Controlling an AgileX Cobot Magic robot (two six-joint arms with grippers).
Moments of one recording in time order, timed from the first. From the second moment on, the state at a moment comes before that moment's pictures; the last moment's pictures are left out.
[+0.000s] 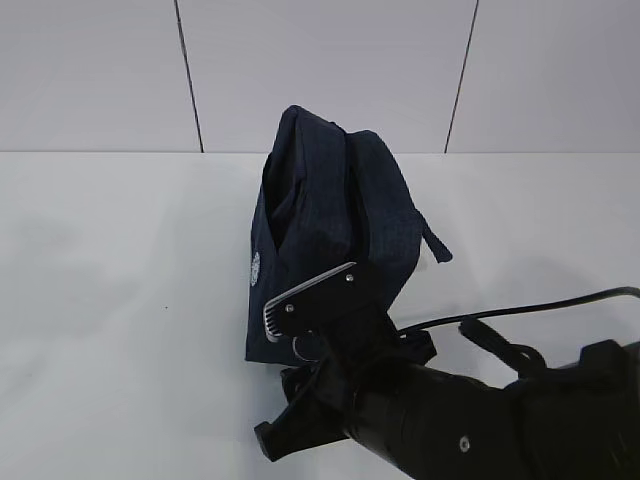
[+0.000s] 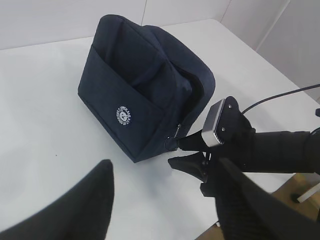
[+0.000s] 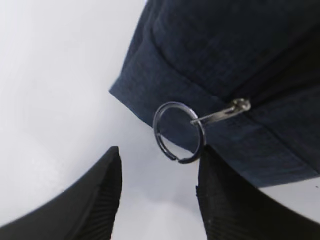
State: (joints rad) left arm -0.55 0.54 -0.72 -0.32 0.75 0.04; right arm 0.97 1.80 -0.72 1.03 -0.40 -0.70
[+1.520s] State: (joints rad) left arm -0.55 0.54 -0.72 -0.32 0.77 0.04; right arm 0.97 1.84 -0.70 0.78 -0.53 -0.38
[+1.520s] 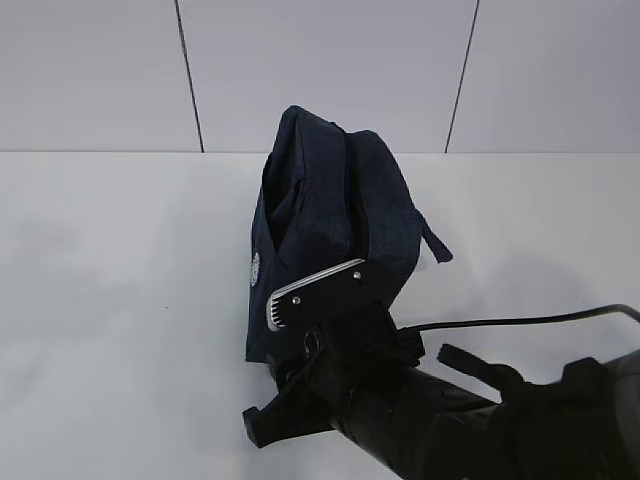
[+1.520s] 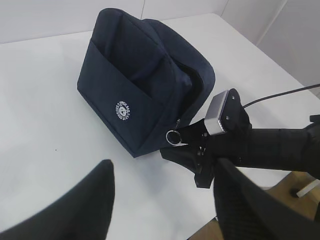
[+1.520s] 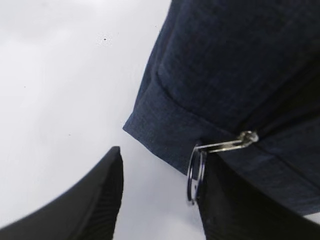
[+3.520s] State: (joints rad) left arm -0.55 0.54 -0.72 -0.32 0.77 0.04; right arm 0.97 1.65 -0.65 1.05 -0.38 -0.66
